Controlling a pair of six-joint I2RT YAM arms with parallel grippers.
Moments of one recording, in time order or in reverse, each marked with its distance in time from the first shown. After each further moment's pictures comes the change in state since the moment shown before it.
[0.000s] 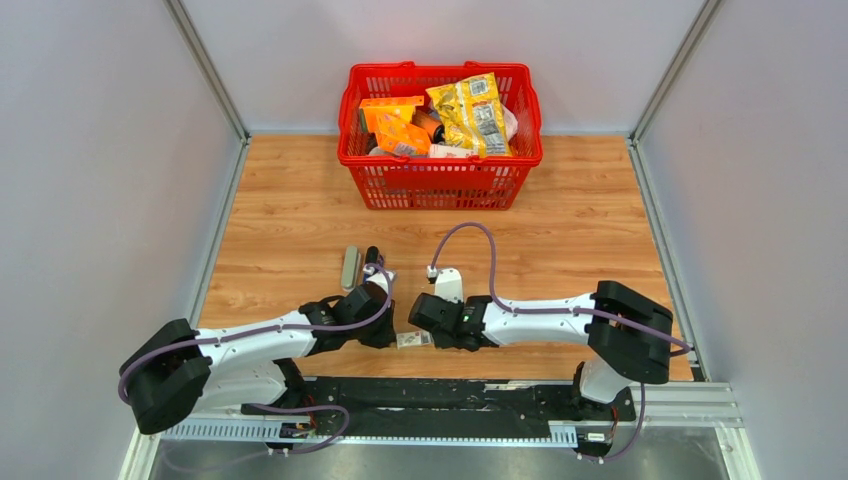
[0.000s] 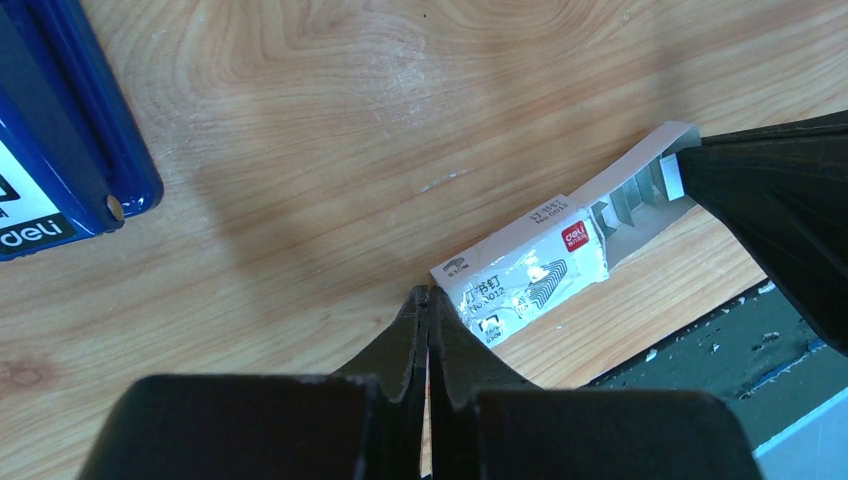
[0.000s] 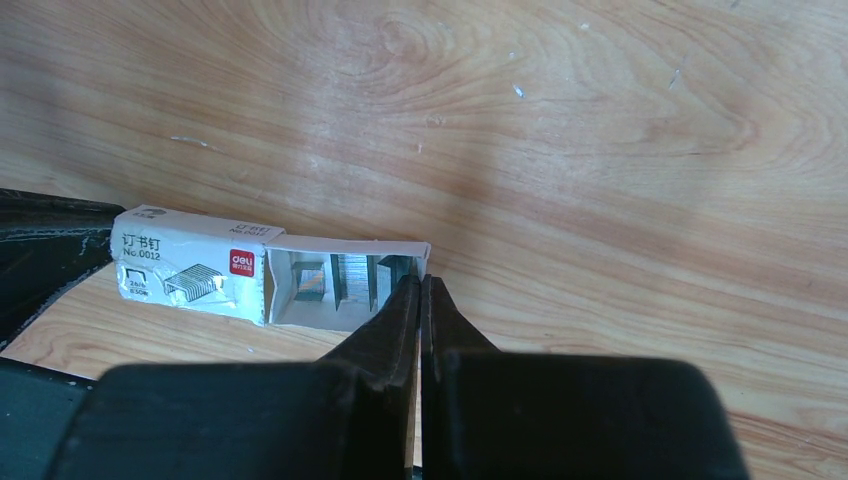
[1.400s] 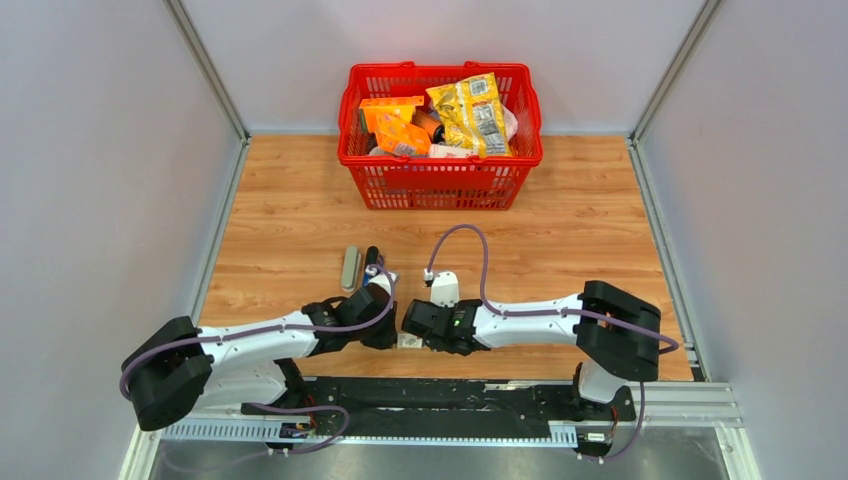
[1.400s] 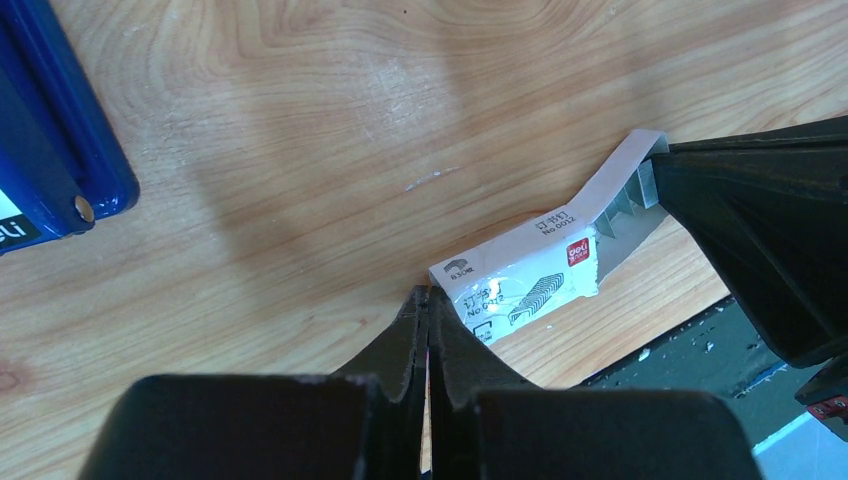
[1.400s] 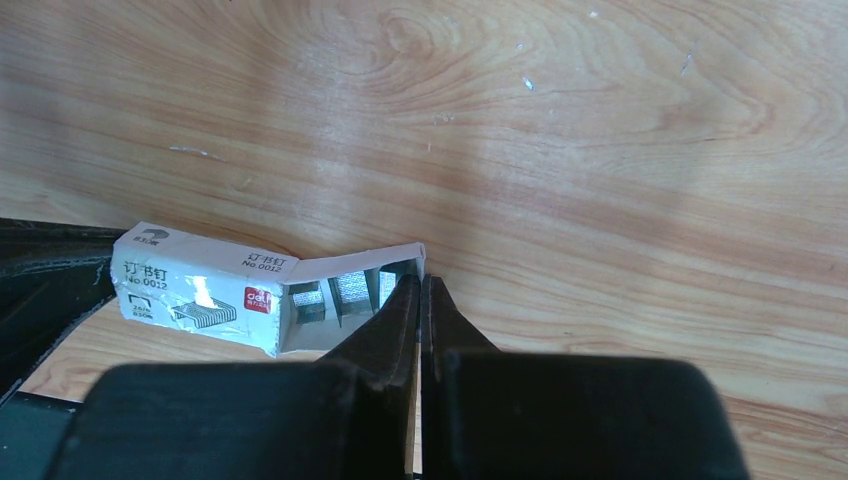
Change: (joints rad) left arm -0.024 0.014 0.007 0.008 -0.007 -0.012; right arm 0.036 0.051 0.040 -0.032 0.053 0.064
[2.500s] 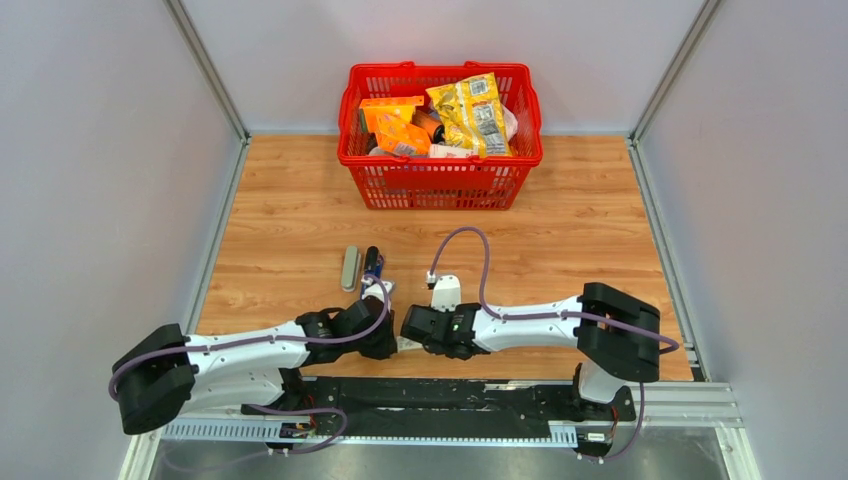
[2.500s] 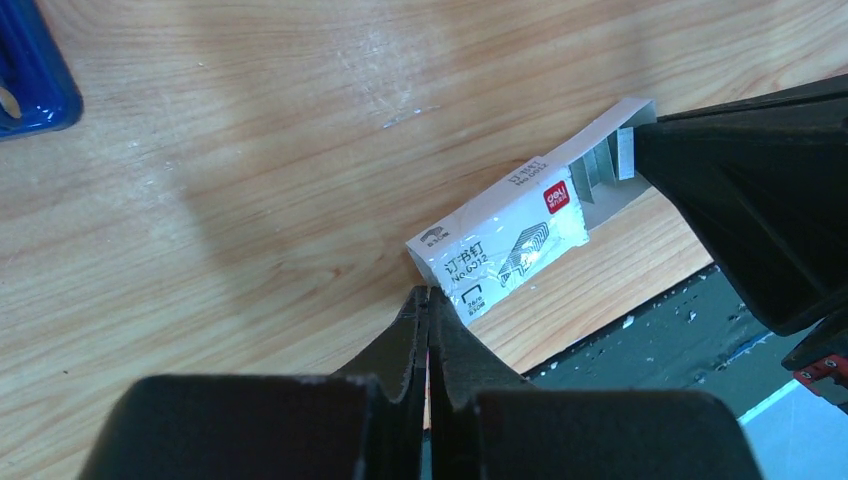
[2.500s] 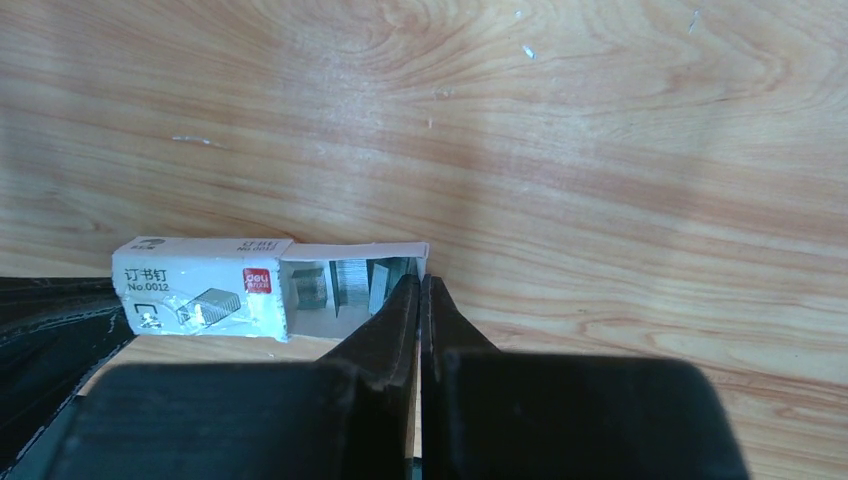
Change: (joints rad) left arm -0.081 -0.086 -0.050 -0.019 -0.040 -0.104; right arm 0.022 0.001 0.000 -0.022 0.014 0.090
